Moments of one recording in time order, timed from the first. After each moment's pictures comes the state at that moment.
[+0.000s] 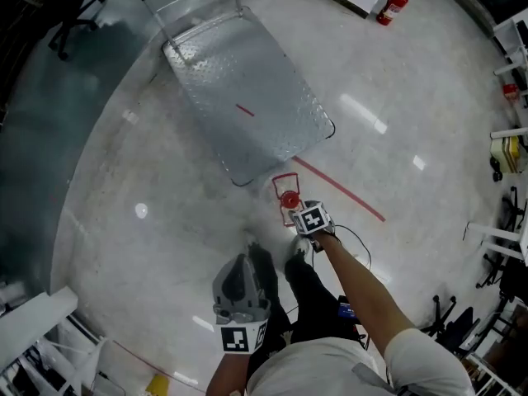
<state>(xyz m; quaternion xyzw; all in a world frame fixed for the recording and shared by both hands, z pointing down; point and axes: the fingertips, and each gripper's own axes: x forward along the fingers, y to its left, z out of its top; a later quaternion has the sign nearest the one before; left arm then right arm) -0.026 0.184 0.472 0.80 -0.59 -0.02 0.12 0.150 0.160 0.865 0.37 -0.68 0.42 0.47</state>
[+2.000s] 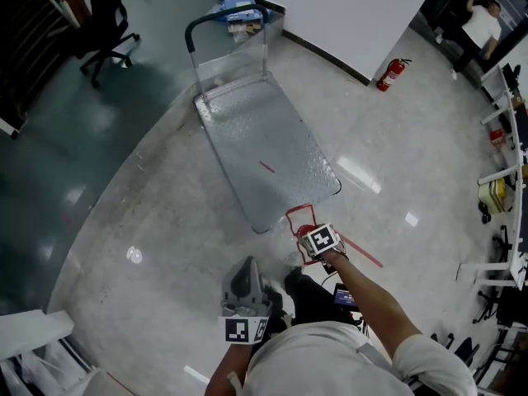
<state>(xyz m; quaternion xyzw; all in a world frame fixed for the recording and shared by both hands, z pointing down) -0.144 0.145 0.412 0.80 -0.58 -0.10 0.10 0.065 0.087 0.709 0.37 -0.70 0.35 0.51</state>
